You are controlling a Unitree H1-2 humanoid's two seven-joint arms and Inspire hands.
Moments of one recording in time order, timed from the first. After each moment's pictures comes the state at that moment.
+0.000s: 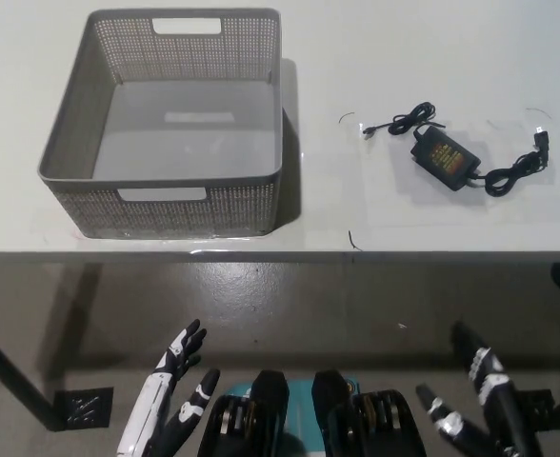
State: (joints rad) left_arm 0.11 0.09 -0.11 -0.01 0.18 -0.24 -0.02; right_arm 0.12 -0.09 0.06 0.00 -0.05 -0.30 0.05
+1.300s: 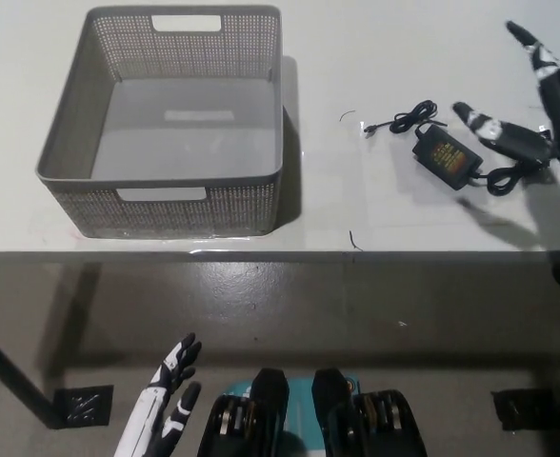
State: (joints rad) left_arm 0.16 0.10 -0.11 -0.03 0.19 -0.27 -0.03; right_arm -0.69 -0.36 0.09 0.27 -0.44 0.05 0.05
